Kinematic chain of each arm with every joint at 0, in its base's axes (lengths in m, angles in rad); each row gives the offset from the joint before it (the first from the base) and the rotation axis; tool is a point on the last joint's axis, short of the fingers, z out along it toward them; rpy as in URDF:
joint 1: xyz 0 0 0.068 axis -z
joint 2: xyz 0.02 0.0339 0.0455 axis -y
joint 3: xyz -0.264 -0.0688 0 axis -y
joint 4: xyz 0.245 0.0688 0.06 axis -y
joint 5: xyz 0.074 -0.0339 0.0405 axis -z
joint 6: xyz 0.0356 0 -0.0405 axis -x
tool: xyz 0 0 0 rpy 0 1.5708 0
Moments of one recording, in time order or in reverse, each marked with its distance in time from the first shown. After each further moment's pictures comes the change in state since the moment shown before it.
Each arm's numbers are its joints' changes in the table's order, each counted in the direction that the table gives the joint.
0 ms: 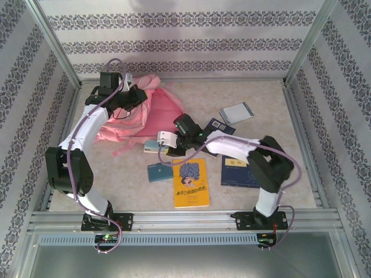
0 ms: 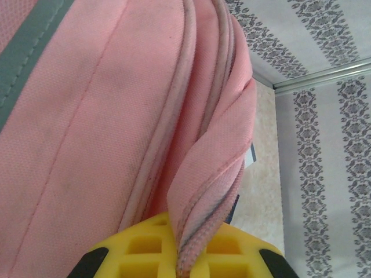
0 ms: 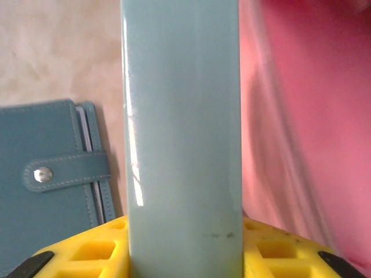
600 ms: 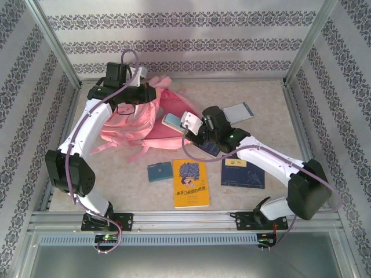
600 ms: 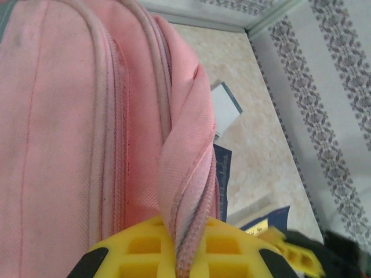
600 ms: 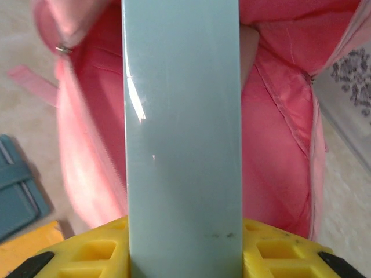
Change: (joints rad) left arm 0.113 -0.006 0.204 -0.224 0.042 -0.296; right arm 0.130 0.302 -0.115 0.021 0.154 -0.142
